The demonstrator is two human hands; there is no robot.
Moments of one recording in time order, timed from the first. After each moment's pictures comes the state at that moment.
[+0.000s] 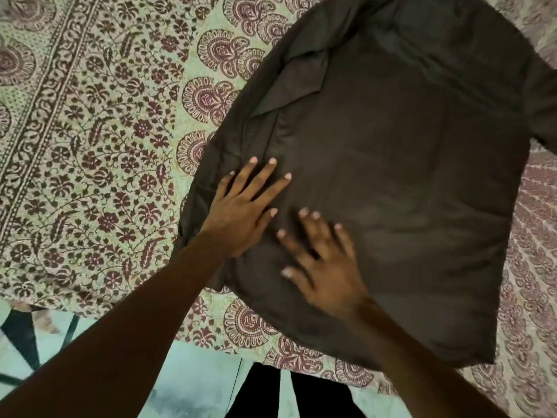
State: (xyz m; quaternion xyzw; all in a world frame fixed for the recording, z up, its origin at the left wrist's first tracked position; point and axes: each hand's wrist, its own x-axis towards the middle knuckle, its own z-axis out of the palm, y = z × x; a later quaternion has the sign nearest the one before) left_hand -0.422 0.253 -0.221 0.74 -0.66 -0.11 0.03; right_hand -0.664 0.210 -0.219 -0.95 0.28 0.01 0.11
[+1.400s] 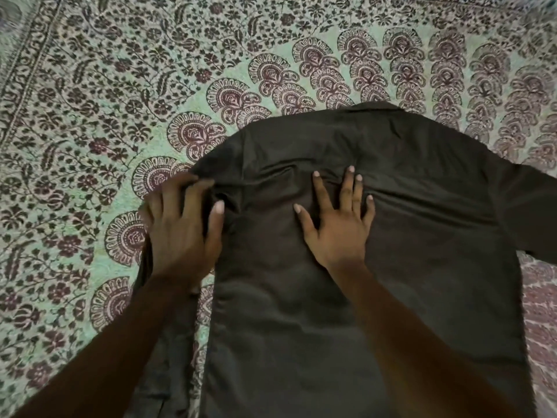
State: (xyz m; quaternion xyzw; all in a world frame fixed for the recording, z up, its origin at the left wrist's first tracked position) left_hand -0.318 -0.037 -0.204 0.81 -0.54 0.00 0.24; right_hand -0.545 -0.147 -0.259 -0.80 0.60 -0.05 0.07
